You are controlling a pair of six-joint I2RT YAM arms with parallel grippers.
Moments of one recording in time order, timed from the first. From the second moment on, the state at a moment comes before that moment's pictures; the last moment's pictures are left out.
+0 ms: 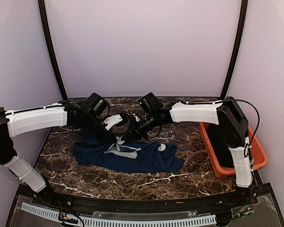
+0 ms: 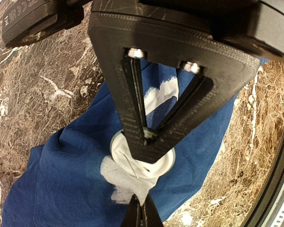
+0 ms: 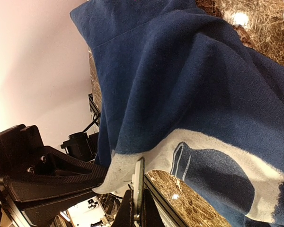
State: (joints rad) left arm -0.72 1.52 1.15 -0.69 0.19 0.29; right arm 0.86 2.17 1.70 -0.37 -0.79 0.97
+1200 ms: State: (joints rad) left arm -0.72 1.52 1.15 -0.70 0.20 0.29; right arm 0.89 2.18 1.81 -0.53 -0.75 0.75
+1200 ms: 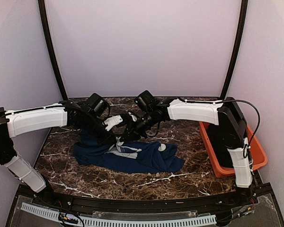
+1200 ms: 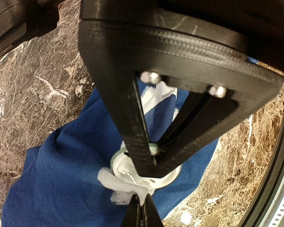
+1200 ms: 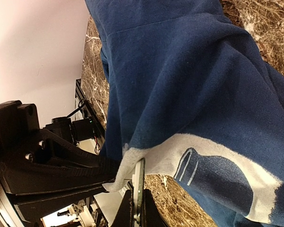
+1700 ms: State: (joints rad) left arm -0.72 1.52 1.15 -0.70 0.21 0.29; right arm 0.89 2.18 1.81 -0.54 -0.76 0.74
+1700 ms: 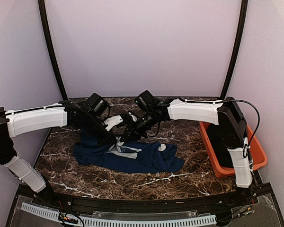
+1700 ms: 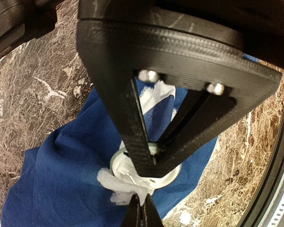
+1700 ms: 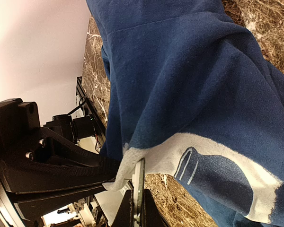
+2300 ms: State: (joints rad) left arm -0.72 1.52 1.15 -0.71 0.22 0.29; right arm 0.87 2.18 1.77 -0.49 -0.84 0.74
